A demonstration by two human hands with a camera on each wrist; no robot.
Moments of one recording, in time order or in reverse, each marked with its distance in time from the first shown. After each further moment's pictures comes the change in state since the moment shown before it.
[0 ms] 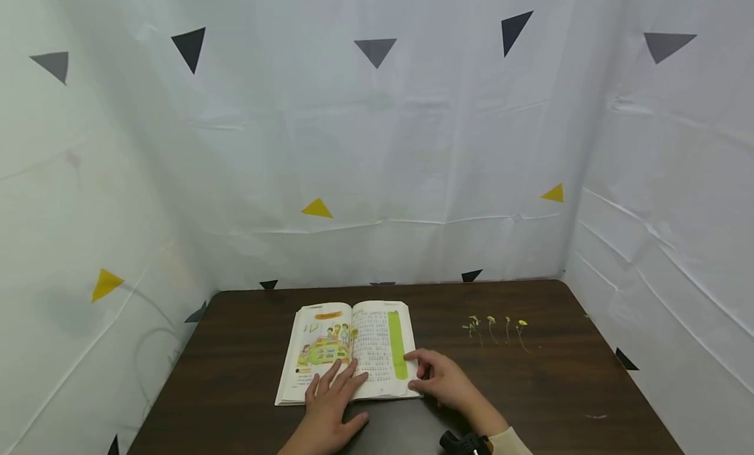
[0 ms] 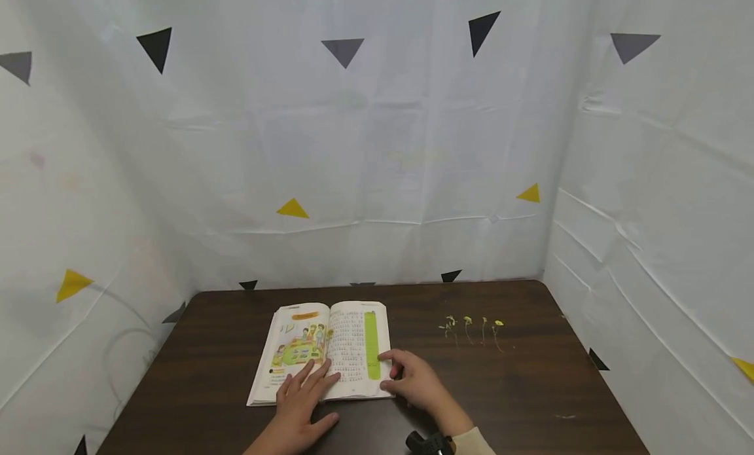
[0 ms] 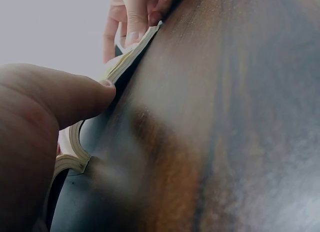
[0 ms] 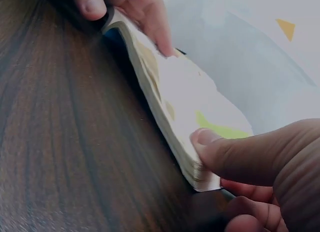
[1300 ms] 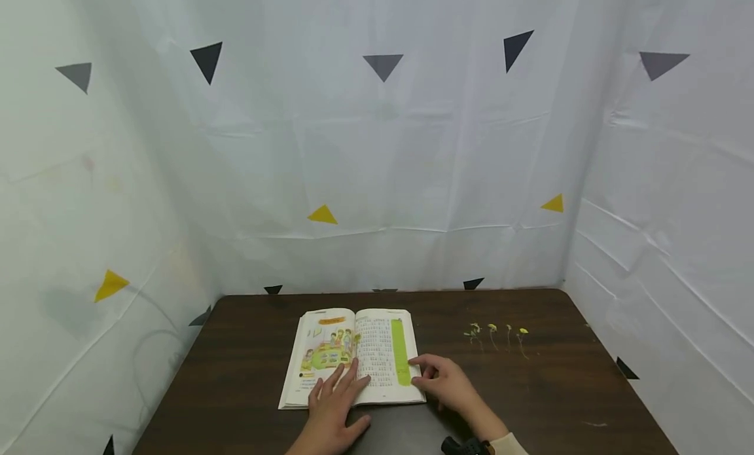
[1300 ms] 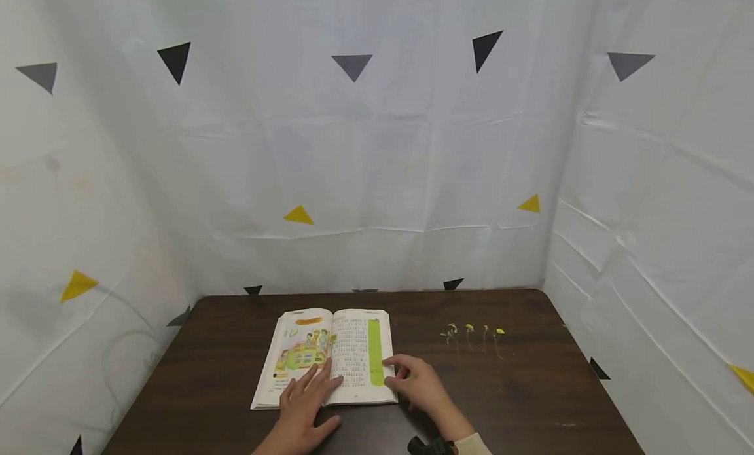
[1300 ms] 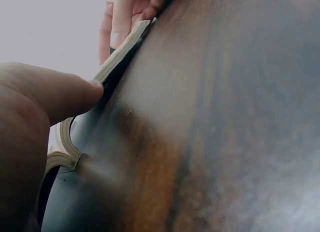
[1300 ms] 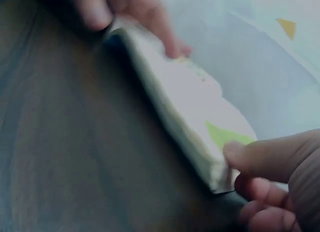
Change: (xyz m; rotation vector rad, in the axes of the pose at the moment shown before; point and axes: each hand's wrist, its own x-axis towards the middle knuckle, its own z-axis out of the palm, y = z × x) left_hand 0.002 -0.001 0.001 -0.036 0.000 -0.020; right_hand 0.000 -0.001 0.001 -0.029 0.067 0.037
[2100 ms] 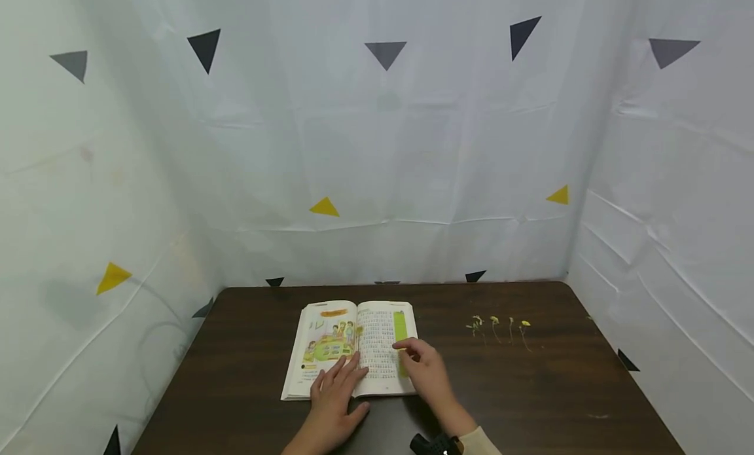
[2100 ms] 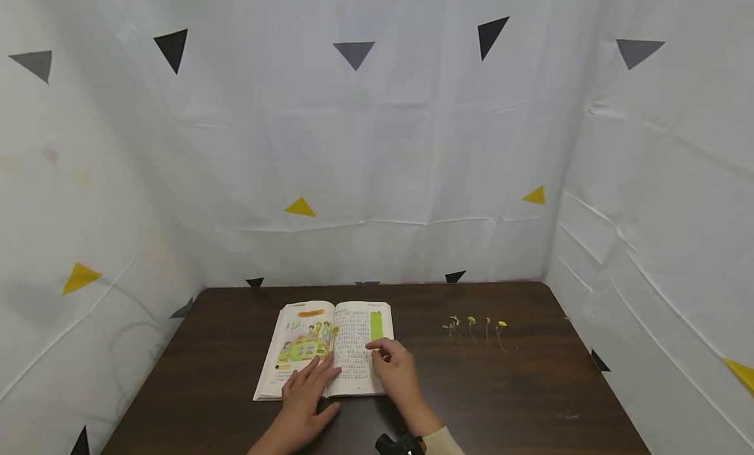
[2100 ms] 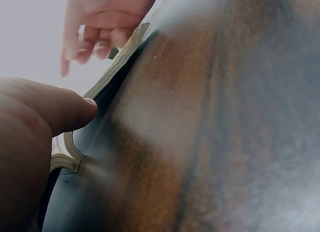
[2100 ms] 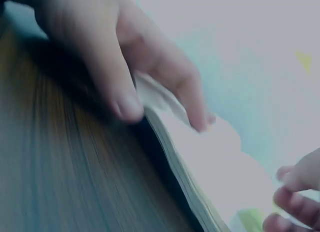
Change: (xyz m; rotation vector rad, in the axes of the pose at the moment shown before) left_hand -0.002 0.002 0.003 0.027 0.111 0.028; right_hand 0.011 -0.048 0.051 0.072 0.361 -0.072
